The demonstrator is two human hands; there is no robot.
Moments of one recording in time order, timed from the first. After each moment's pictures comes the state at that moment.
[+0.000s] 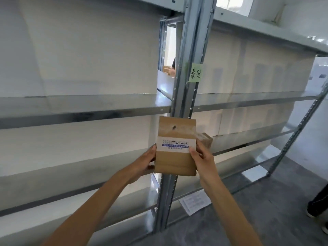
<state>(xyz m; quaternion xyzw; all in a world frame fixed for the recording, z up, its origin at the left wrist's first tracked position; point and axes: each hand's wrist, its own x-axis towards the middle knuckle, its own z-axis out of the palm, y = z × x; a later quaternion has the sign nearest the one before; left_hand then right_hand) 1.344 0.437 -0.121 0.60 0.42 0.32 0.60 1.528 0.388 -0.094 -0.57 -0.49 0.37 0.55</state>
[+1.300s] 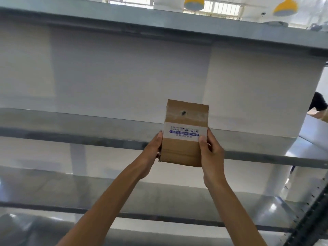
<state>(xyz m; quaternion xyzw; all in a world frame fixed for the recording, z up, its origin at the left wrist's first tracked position) 0.861 0.384 -0.017 0.47 0.54 0.57 0.41 1.013 0.412 -0.016 -0.38 -0.60 0.38 0.59</state>
